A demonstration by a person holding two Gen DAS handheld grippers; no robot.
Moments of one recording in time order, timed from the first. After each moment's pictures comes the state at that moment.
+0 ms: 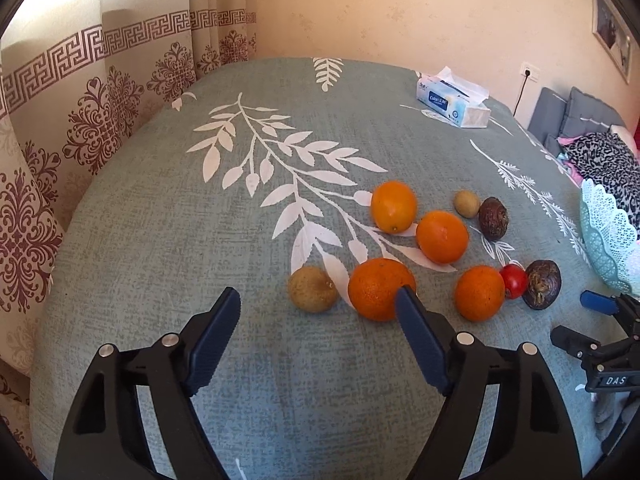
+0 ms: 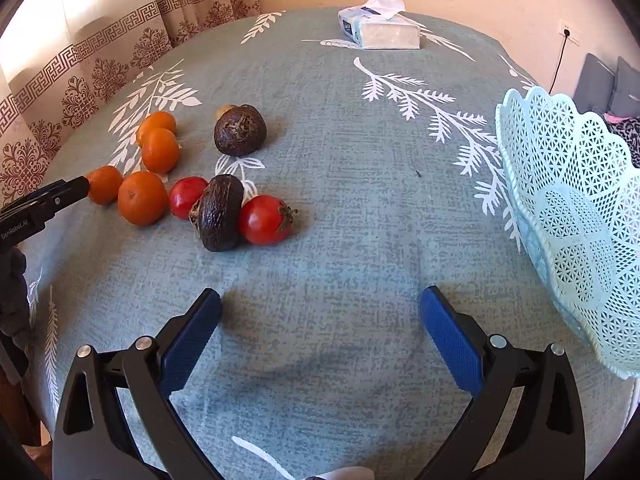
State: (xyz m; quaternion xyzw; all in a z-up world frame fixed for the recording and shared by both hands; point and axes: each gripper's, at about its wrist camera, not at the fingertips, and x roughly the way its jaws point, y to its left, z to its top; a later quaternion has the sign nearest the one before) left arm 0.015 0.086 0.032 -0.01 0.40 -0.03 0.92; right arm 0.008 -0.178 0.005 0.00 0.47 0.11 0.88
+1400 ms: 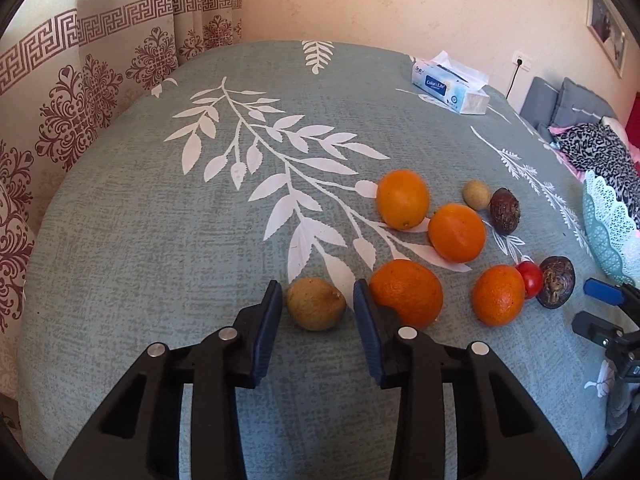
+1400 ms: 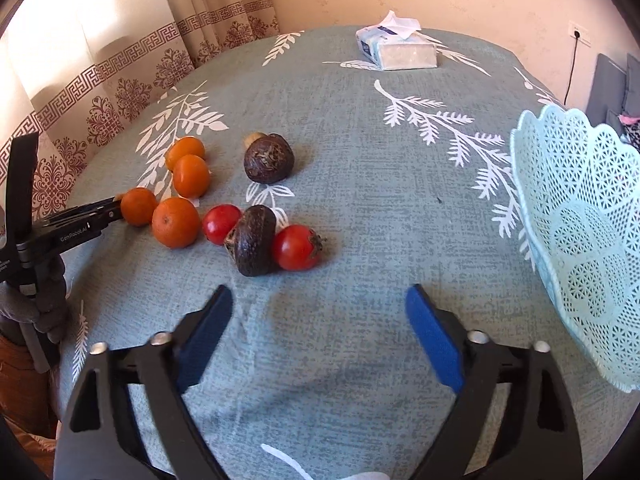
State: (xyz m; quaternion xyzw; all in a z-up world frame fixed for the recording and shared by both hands) left arm 0.039 0.090 0.016 -0.01 0.42 -0.06 0.91; right arm 0.010 -0.176 0.019 0.03 0.44 0.15 0.88
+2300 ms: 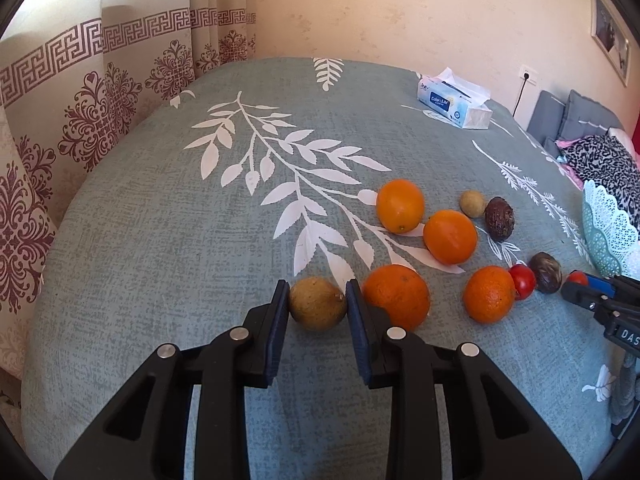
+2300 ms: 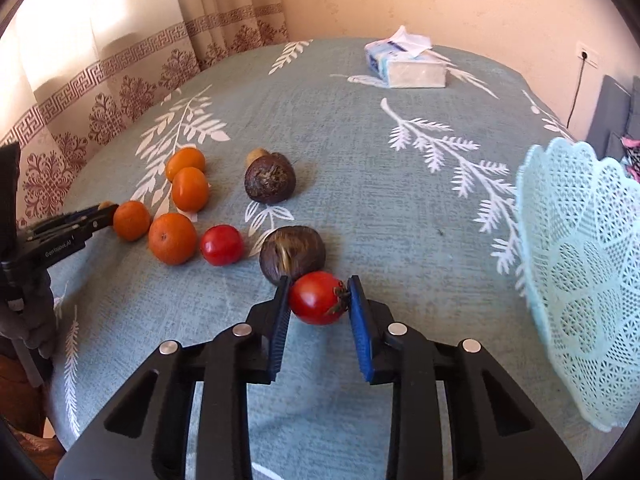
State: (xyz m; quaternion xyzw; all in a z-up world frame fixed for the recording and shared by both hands) left arm 0.018 0.087 0.025 -0.02 0.39 -0.03 0.92; right arm 0.016 -0.177 0.028 0.01 0.42 0.15 0.90
